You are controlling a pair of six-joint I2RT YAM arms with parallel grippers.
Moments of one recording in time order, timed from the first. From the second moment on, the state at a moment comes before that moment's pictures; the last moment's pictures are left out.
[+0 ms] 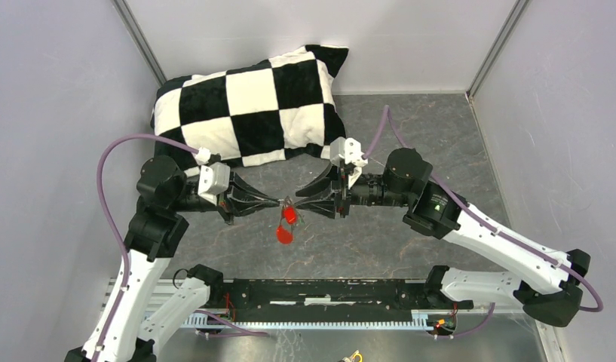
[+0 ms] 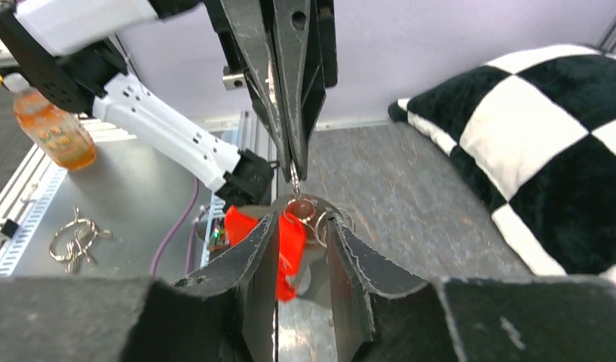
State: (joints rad) left arm -0.35 0.72 1.05 -0.39 1.19 0.16; right arm 1.01 1.08 1.19 -0.12 -0.49 0.04
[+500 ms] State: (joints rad) left arm -0.35 0.69 0.97 -0.09 1.18 -0.15; right arm 1.01 1.13 1.09 0.22 -0.51 0.23
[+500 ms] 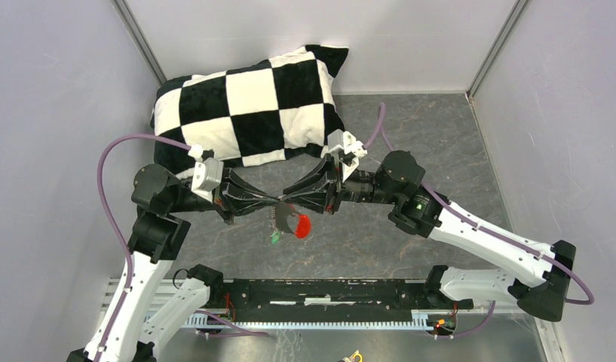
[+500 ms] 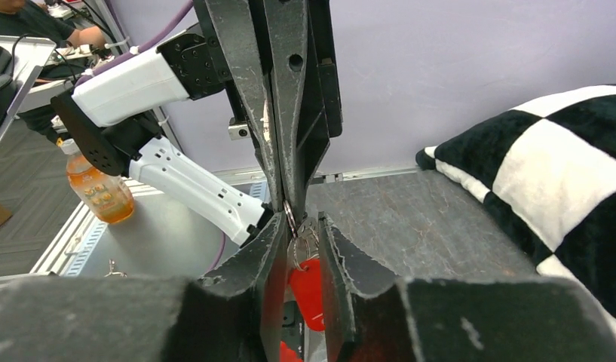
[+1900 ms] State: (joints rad) left arm -0.35 0.76 1.10 -0.79 1.02 0.68; right arm 1.18 1.57 1.87 -0.85 -0.22 -0.18
